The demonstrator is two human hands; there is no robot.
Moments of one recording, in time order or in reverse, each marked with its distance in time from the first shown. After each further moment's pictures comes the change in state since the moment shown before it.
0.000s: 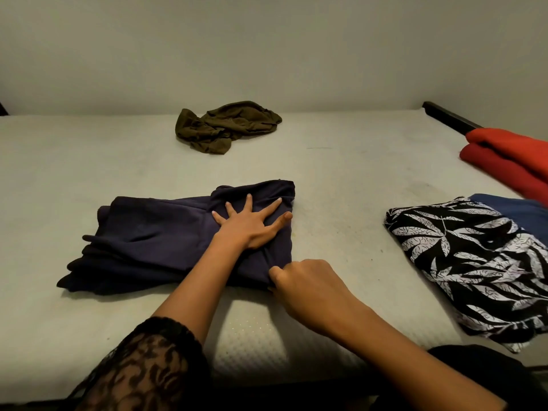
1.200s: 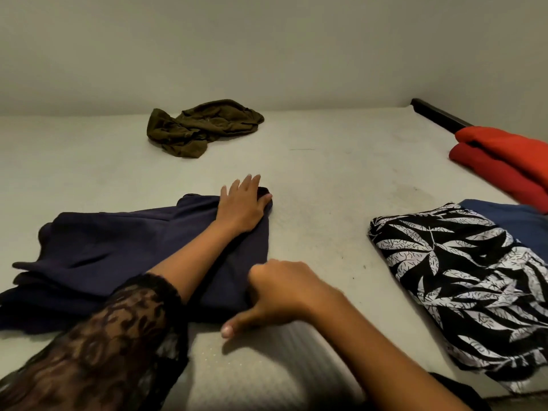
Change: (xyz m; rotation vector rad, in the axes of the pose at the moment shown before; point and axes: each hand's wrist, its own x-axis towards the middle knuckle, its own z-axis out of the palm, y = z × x) left_hand 0.086 0.031 0.000 -0.054 0.338 0.105; right_hand 0.027 0.034 -0.031 0.313 -0.397 0.119
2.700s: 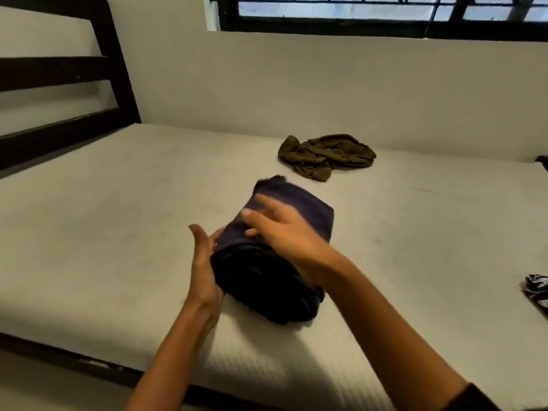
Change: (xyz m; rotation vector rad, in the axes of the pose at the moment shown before) left_hand -0.230 -0.193 -0.117 -1.755 0.396 -0.342; right_hand 0.105 -0.217 -0.021 1.001 0.254 -0.151
